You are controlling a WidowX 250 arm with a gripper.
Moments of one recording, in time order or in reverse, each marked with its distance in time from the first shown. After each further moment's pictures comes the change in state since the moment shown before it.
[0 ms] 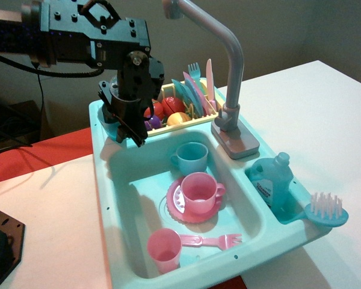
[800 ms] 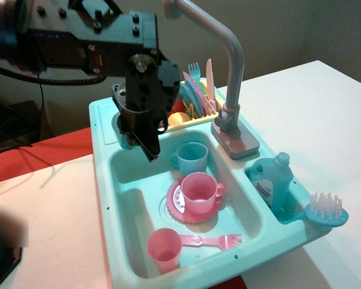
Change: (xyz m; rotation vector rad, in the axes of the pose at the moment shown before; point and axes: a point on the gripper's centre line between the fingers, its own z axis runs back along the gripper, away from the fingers) arm -0.005 -0.035 0.041 -0.029 -0.120 -0.133
